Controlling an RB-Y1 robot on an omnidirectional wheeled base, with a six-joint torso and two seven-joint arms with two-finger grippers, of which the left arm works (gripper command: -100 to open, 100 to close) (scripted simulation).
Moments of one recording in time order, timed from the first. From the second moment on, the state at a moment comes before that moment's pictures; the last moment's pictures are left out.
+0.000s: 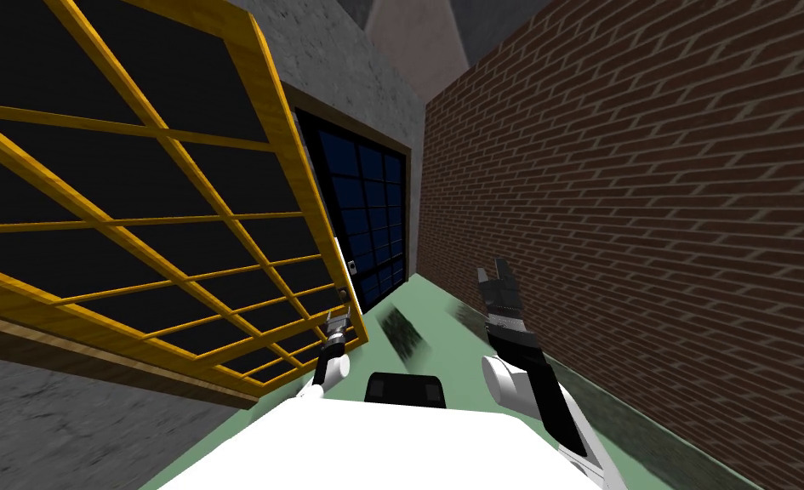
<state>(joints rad) -0.05 0.17 -0.06 -0.69 0.69 -0.88 1.14</state>
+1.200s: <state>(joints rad) -0.03 0.26 -0.07 -0.64 0.74 -0.90 1.35</state>
